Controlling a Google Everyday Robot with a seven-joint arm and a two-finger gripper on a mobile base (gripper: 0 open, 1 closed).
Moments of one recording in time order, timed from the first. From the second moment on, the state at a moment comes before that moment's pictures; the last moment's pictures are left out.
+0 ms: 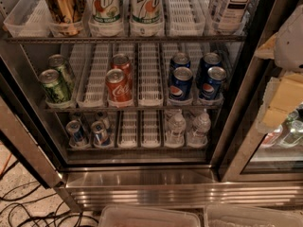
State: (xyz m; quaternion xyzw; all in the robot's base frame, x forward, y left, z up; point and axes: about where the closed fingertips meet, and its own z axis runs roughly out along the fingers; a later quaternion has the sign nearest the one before) arm 0.438 -0.217 0.976 -0.60 0.78 -0.03 0.16
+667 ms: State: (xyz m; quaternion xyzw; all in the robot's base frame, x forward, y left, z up) arm 0.439 -0.206 0.959 -0.60 0.78 -0.03 0.18
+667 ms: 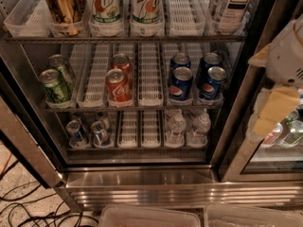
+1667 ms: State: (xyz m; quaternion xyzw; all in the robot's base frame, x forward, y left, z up) arm 0.419 -0.123 0.834 -0.57 0.77 0.07 0.28
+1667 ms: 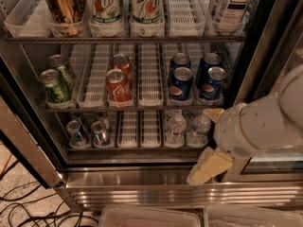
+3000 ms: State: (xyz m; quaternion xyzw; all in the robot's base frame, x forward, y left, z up) arm 0.447 -0.102 0.803 -0.41 0.76 0.15 0.48
